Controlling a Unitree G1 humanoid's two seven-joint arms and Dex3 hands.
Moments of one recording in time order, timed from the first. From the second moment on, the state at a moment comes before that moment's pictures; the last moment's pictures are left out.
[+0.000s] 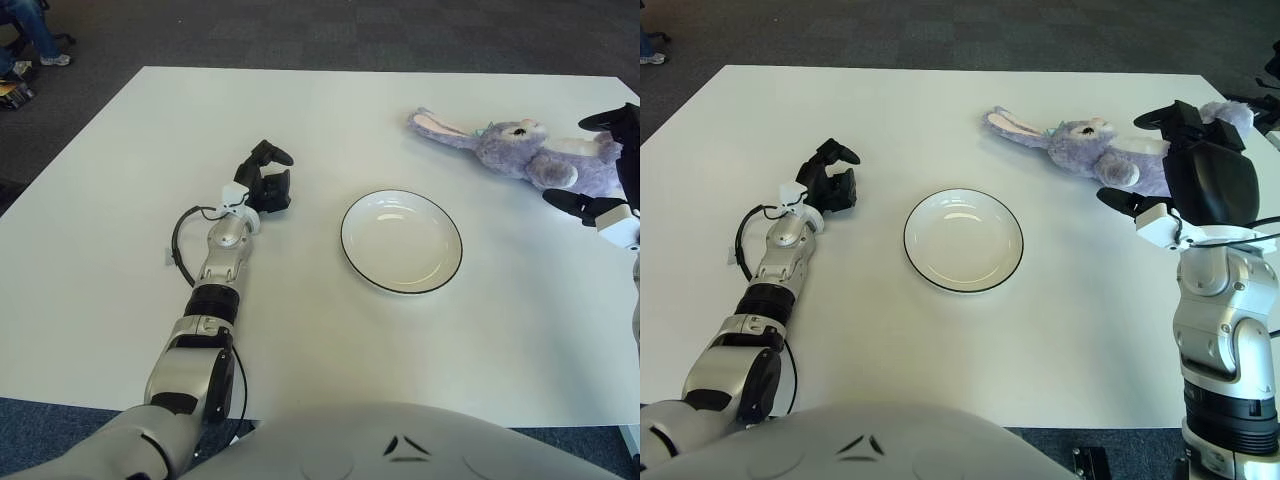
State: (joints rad) left arm -0.41 0.10 0.07 0.63 -0.04 -0.37 -0.13; right arm 0.06 -0.62 -0.33 -0.50 -0.66 0.23 0.17
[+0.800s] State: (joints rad) left arm -0.42 0.09 0.07 0.63 -0.04 -0.37 -0.12; right arm -0.08 -0.77 -0.21 -0.53 -0.81 0.38 0.48
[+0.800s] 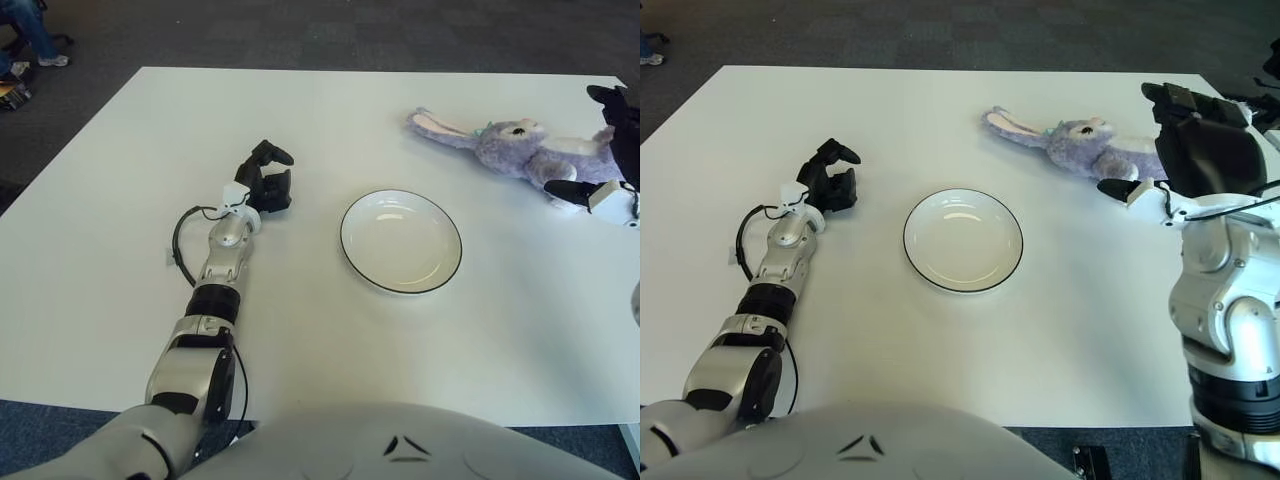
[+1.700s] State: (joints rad) left arm -0.42 0.09 0.07 0.63 -0.03 -0.37 -0.12; right arm -0.38 -0.90 0.00 0.11 -0.73 0.15 0.54
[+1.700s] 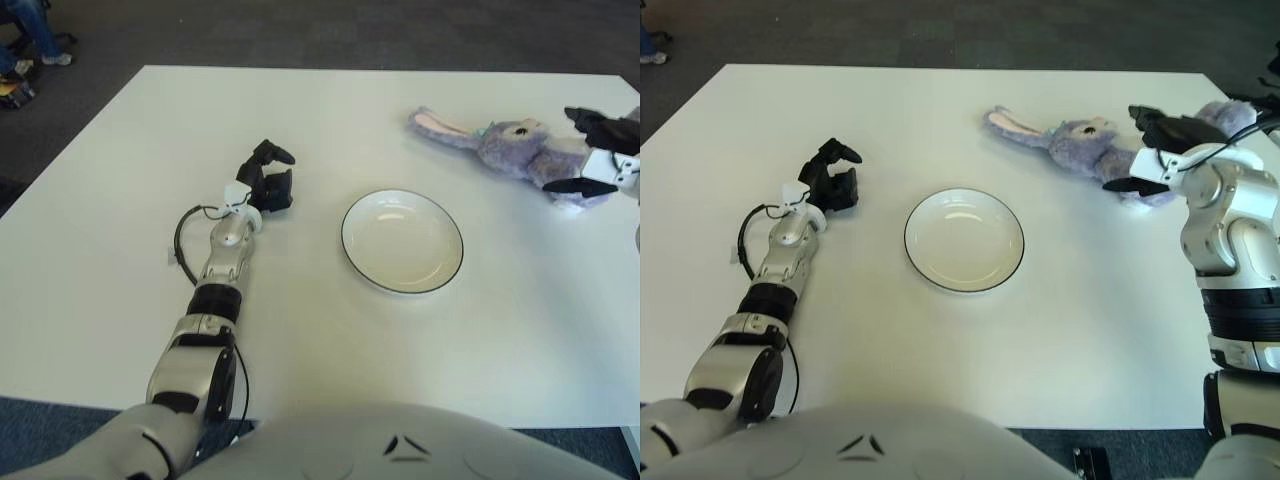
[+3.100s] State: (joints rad) left arm -0.42 0.09 0.06 0.63 -0.03 -0.38 -0.12; right arm -0.60 -0.87 0.22 0.57 -0.72 -0.01 0.31
